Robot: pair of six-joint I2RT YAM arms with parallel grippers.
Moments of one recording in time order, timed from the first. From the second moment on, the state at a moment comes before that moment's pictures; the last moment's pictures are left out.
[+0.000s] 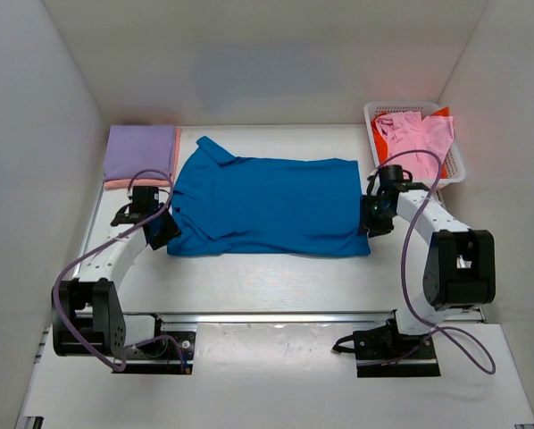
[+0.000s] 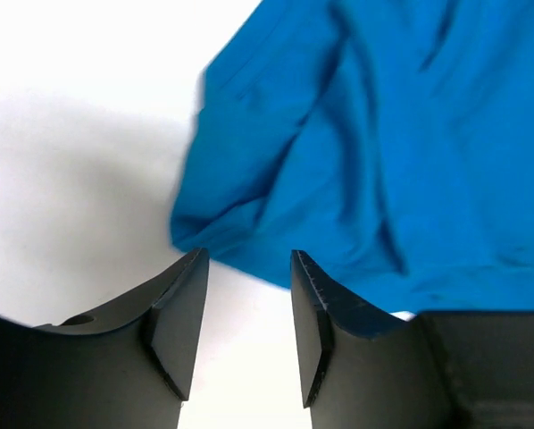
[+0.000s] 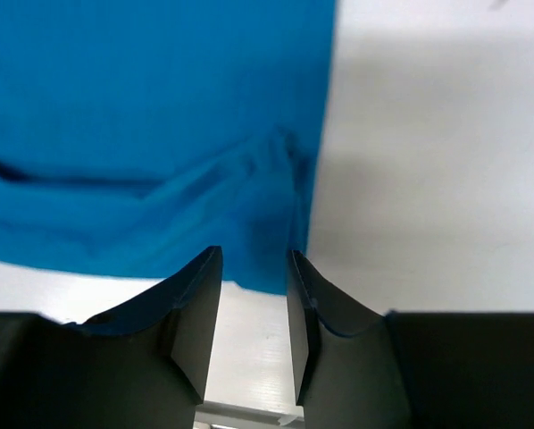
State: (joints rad) left arm -0.02 1.28 0.78 -0.51 -0.05 -0.55; right arm 0.03 1.58 1.06 -0.69 -0.14 0.10
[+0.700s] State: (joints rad) left arm -0.06 1.48 0.85 -0.35 -0.11 -0.59; right arm 0.04 1.47 0.90 -0.44 -0.16 0.06
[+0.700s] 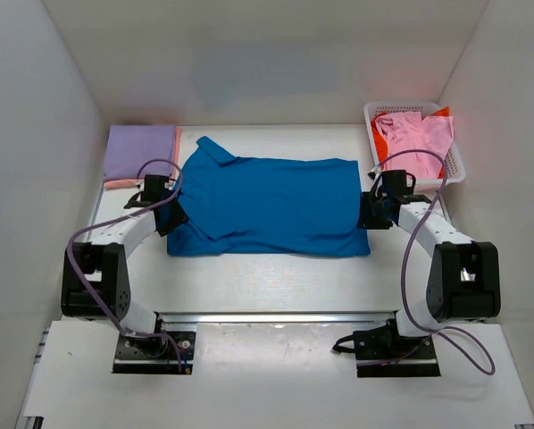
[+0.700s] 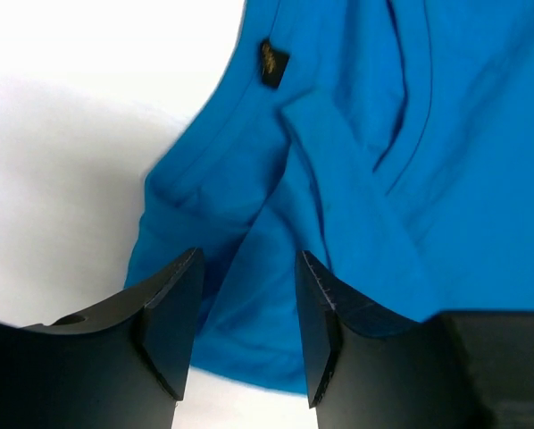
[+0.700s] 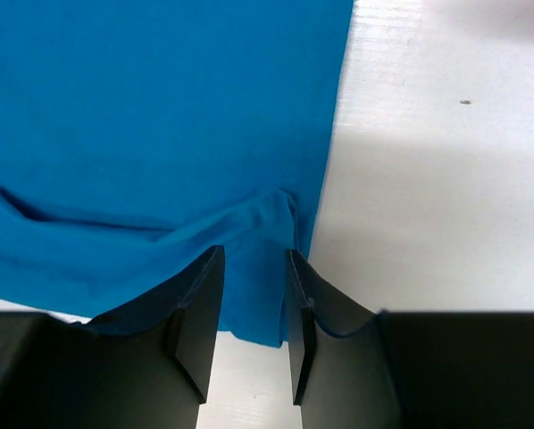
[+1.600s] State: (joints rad) left arm -0.07 1.66 0.91 -0.25 -0.09 -0.60; right arm 0.07 1.54 0.86 -0.35 -0.09 0.17
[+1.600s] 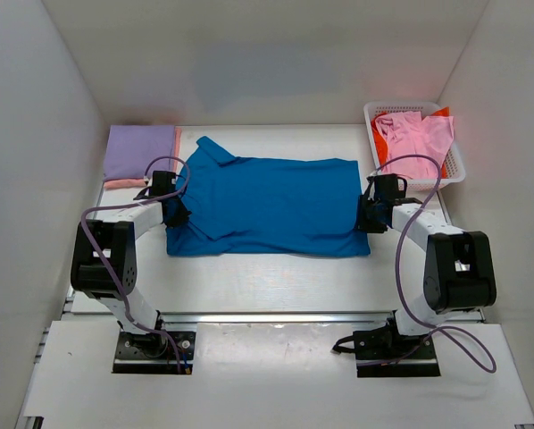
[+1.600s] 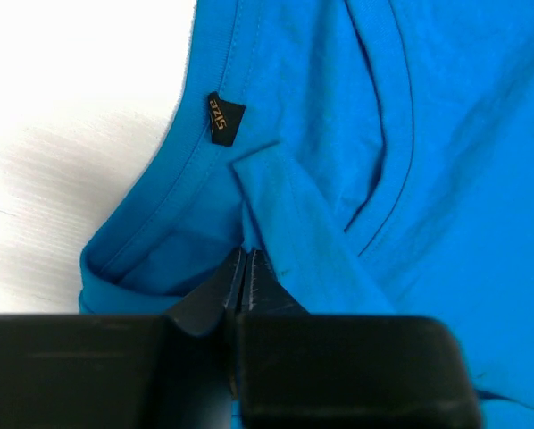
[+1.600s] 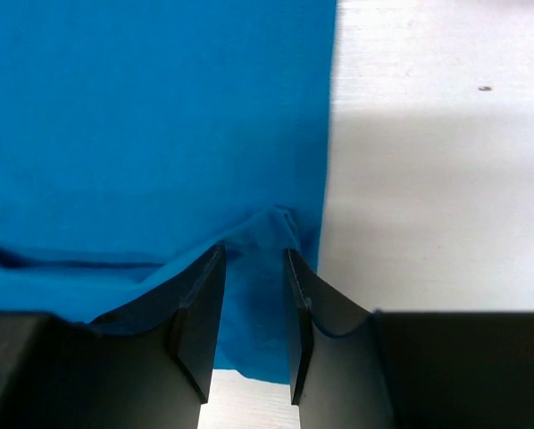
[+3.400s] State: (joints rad) left arm -0.04 1.54 0.94 -0.32 -0.08 -0.57; right arm 0.01 1.49 0.87 -0.36 -0.05 0.18
